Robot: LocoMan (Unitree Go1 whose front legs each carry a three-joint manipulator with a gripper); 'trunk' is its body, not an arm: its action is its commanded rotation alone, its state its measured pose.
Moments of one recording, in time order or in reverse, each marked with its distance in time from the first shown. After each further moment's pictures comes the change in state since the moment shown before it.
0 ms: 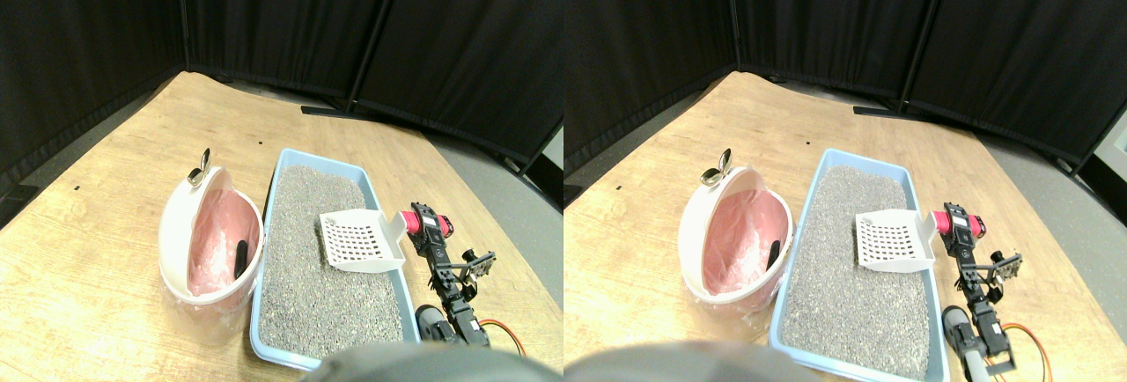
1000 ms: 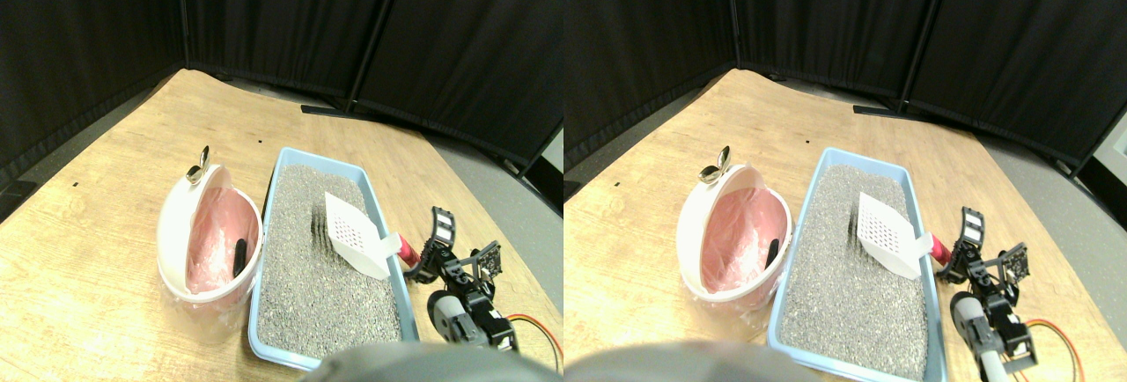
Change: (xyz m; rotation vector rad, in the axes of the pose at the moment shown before) right arm -0.021 -0.011 -0.002 -0.015 0.450 -0.076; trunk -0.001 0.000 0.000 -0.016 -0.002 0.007
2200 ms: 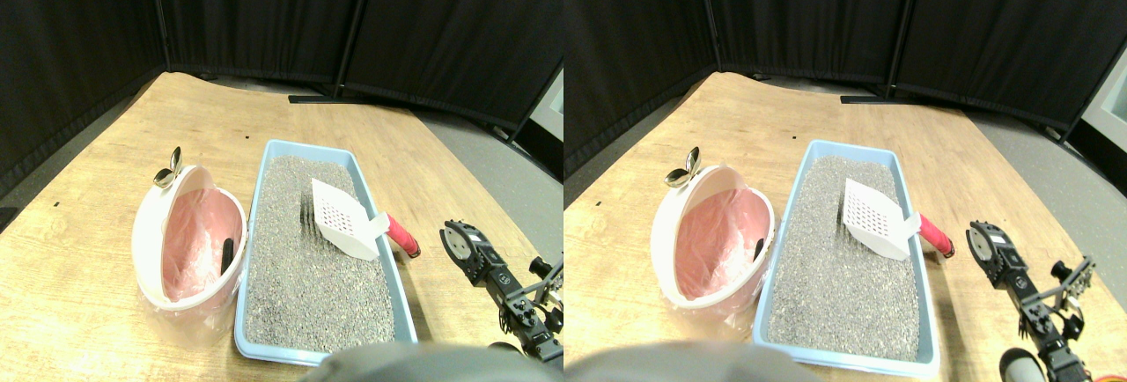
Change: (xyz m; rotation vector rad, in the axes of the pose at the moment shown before) right arm -0.069 -0.022 0.021 -0.016 -0.268 0.142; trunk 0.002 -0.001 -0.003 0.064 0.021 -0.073
